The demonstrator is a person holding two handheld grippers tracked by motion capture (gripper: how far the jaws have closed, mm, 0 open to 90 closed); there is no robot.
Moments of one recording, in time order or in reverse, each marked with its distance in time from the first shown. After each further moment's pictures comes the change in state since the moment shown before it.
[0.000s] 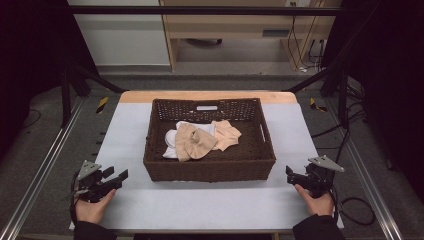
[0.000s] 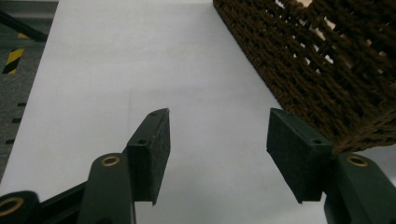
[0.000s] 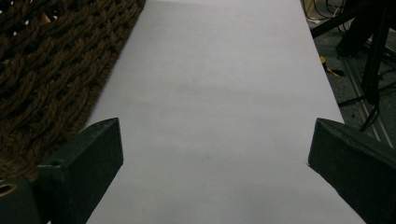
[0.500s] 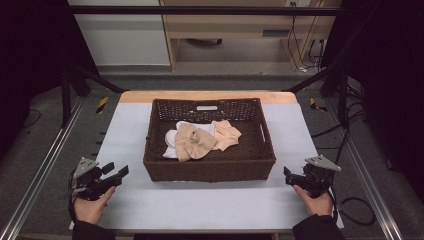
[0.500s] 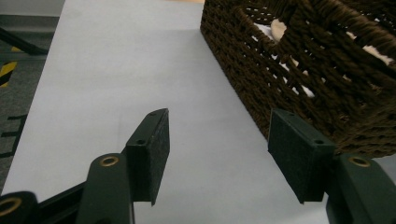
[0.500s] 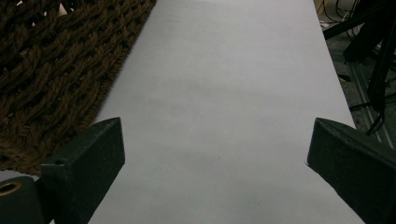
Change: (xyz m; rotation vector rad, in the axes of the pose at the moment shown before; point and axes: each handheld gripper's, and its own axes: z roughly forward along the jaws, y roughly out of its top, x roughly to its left) left arm -0.008 0.014 -0.011 -0.052 -0.028 -0.007; right arm 0.004 0.001 0.001 0.006 0.023 -0.042
